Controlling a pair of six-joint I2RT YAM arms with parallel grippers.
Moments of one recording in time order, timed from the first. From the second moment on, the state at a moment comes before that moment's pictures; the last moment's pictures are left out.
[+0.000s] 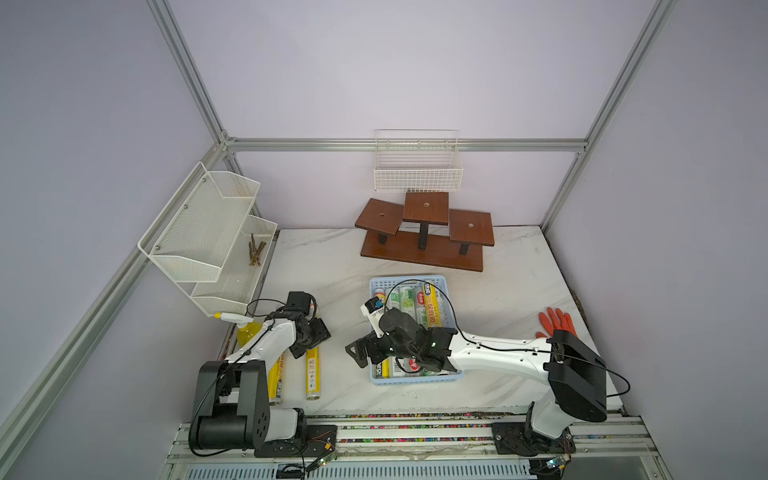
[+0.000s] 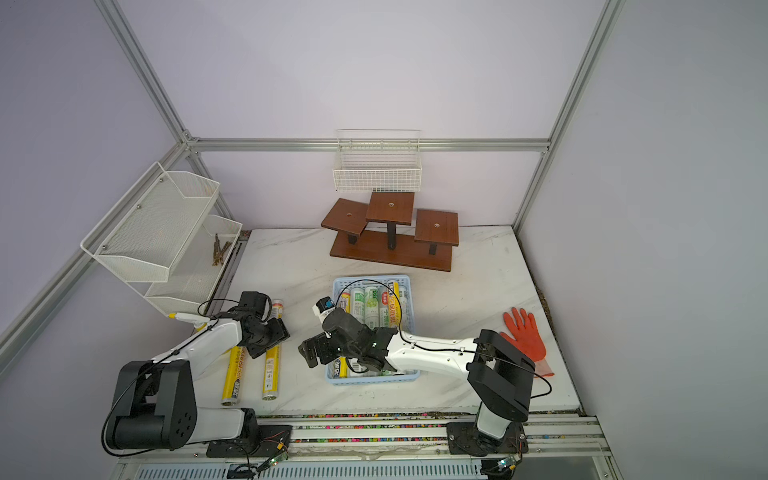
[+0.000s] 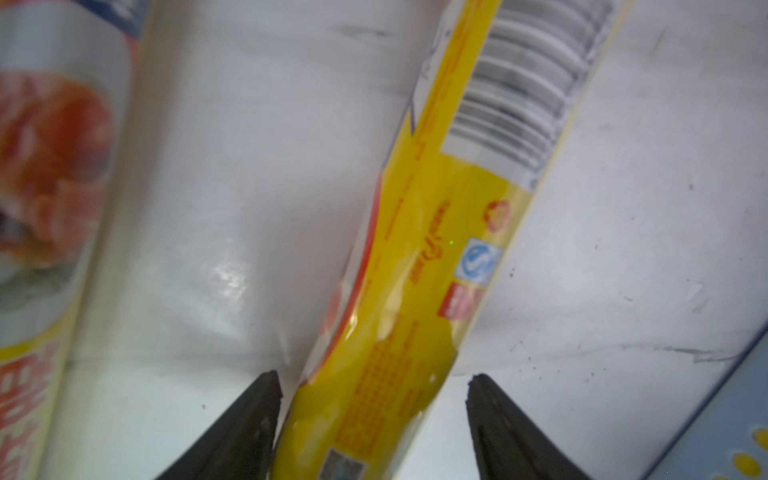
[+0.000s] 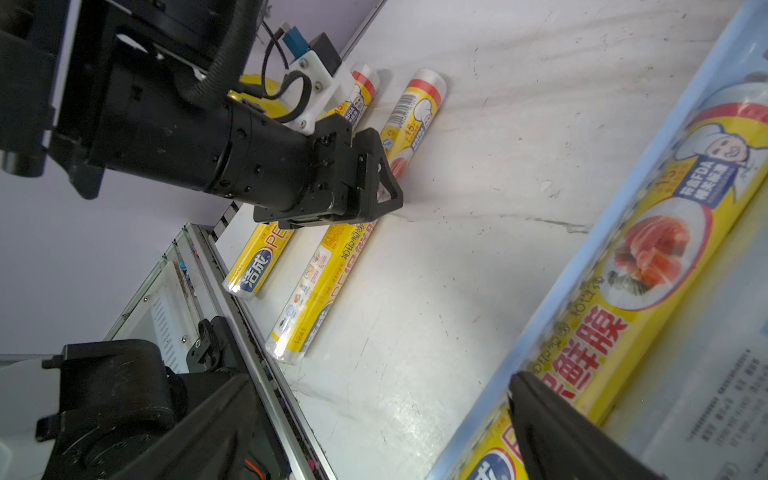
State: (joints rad) left arm -0.01 1.39 0.71 -0.62 0.01 -0.59; right arm 1.12 1.67 1.12 -0.04 -0.01 0.57
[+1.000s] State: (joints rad) left arm -0.20 1.57 0.86 -0.72 -0.09 -0.51; right arm 1.12 1.60 1.04 -0.12 0.15 0.58
